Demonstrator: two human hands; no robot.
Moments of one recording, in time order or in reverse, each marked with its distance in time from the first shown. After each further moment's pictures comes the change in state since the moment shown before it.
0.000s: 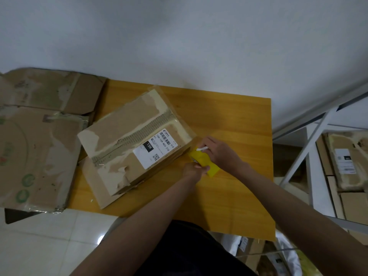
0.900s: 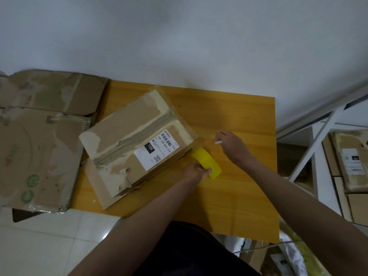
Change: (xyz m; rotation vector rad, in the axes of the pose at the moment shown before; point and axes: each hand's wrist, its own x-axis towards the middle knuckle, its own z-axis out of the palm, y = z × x) left_hand -0.006 0.004 -0.004 0.046 -0.070 0.022; right_hand -0.005 0.053 0.000 -0.094 -0.017 0.339
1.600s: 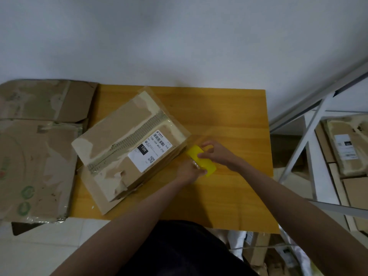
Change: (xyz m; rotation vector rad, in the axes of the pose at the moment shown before) left_hand -0.034 0.023 -0.018 0.483 -0.071 0.170; right_hand -0.023 -0.036 0.000 0.801 -0.412 0.583
